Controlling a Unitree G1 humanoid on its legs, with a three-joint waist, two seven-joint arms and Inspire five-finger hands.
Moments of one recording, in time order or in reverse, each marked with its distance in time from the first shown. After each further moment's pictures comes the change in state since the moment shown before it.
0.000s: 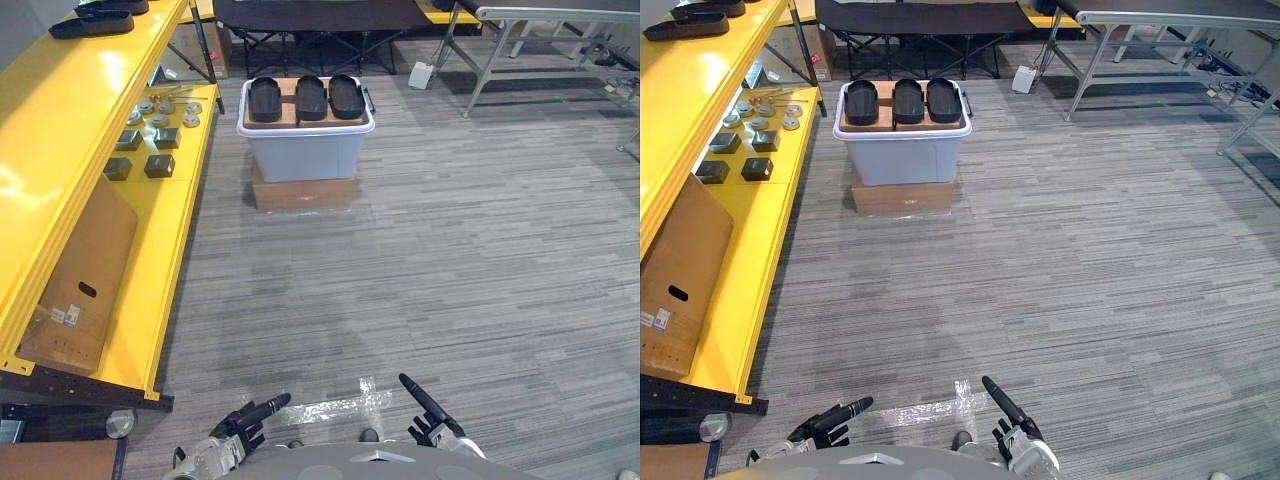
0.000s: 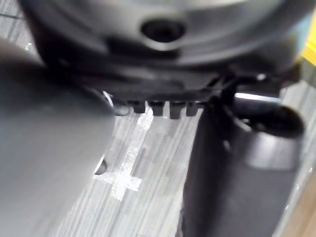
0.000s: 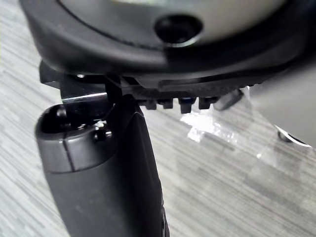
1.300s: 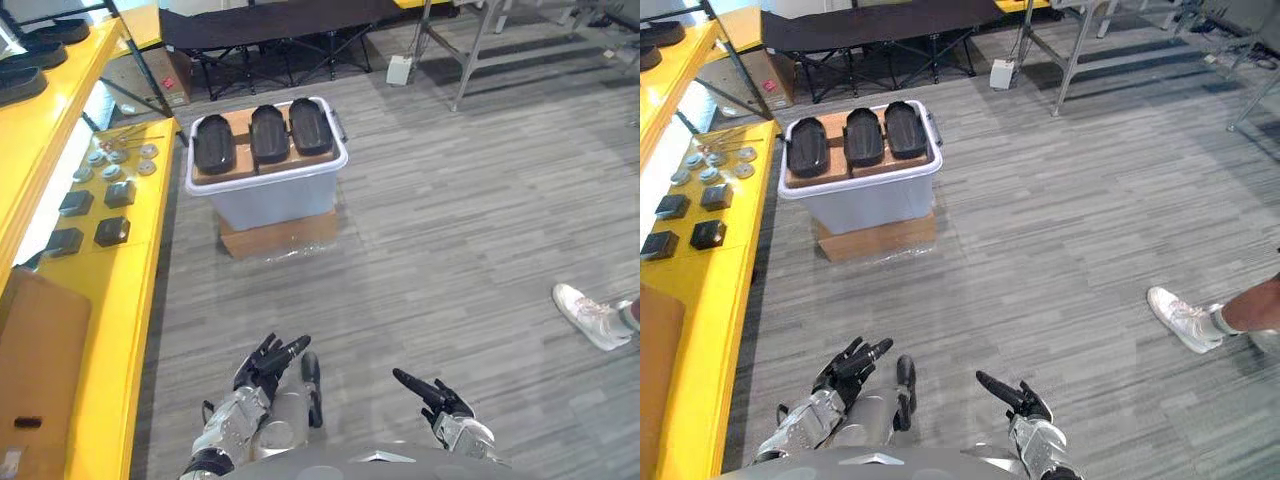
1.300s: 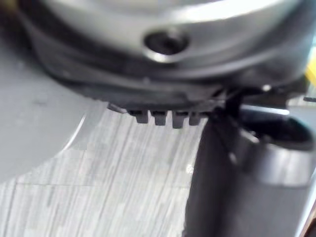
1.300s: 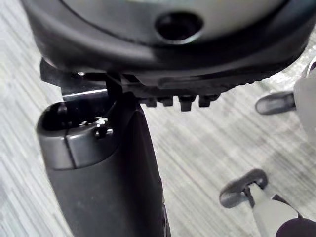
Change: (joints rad) left arm -0.026 -0.116 0.133 -0.234 0.086 -0.049 0.003; right arm -0.054 -0.081 0.143 -0.028 -0.236 -0.047 0.013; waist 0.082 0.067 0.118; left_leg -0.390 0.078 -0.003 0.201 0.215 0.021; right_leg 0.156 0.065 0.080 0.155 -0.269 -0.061
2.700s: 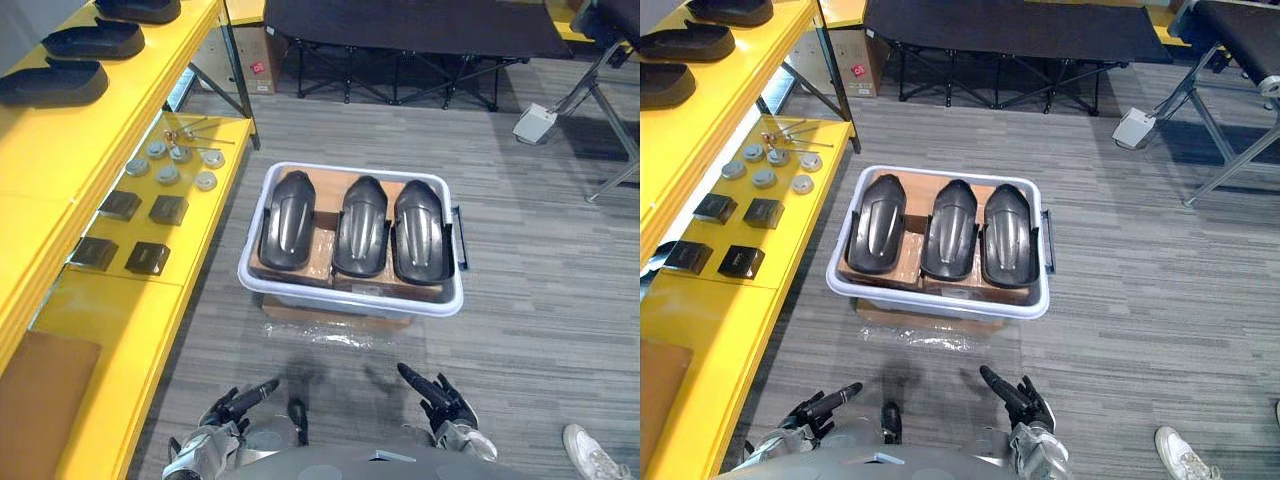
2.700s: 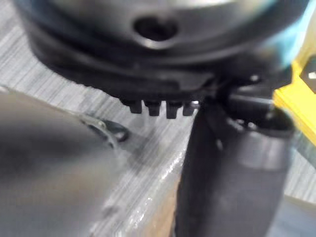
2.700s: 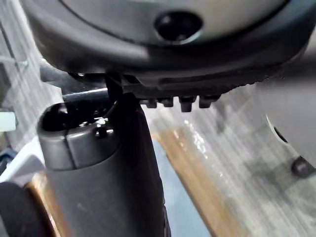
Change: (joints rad) left arm 0.022 0.105 -0.069 0.137 -0.051 -0.002 0.099; right arm 0.065 0.064 -0.065 -0.016 0.039 -0.163 0.102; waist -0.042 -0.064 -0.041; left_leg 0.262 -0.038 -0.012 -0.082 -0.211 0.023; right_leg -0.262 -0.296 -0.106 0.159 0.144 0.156
